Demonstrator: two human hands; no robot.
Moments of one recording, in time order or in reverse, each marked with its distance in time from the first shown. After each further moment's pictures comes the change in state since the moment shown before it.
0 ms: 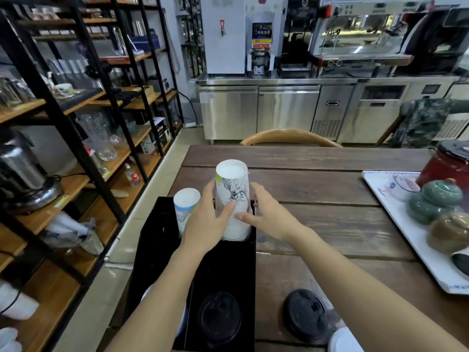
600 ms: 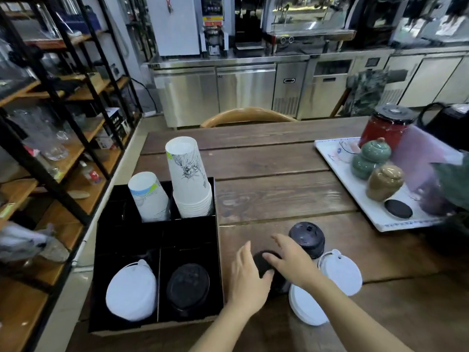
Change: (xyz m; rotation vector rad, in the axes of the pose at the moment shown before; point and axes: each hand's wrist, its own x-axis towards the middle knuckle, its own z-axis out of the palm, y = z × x) left_hand -0.141 0.004 0.141 0.125 -0.464 -0.178; right_hand -0.149 0.110 0.021 -0.202 0.032 0.410
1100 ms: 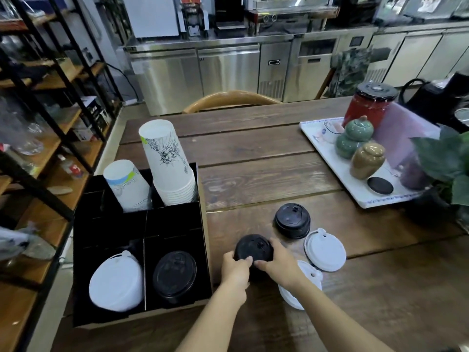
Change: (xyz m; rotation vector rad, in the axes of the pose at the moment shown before) left_hand 0.011 -0.012 0.030 -0.770 0.049 -0.577; right_hand -0.017 0.029 0.045 0.312 0.030 0.250
